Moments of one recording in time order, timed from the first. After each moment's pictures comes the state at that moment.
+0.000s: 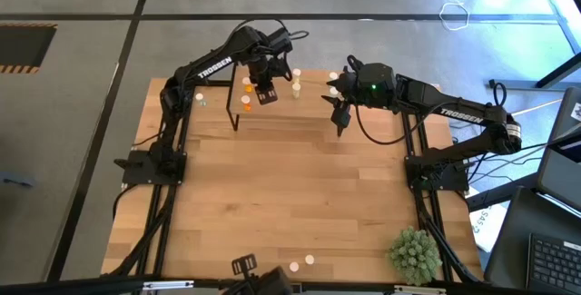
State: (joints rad) left arm 0.60 2.06 2.21 -1.50 -0.04 0.24; right arm -0.29 1.29 1.28 -0.49 0.18 -0.16
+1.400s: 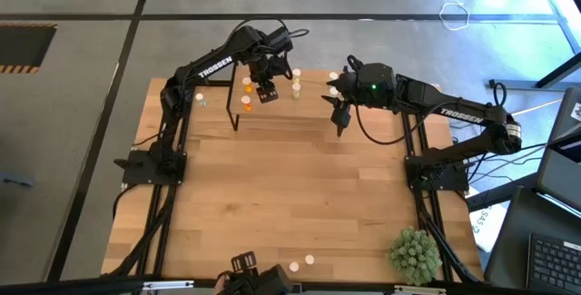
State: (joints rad) left arm 0.60 2.07 2.21 -1.47 -0.06 0.24; right arm -0.29 1.29 1.28 -0.49 0.18 -0.16
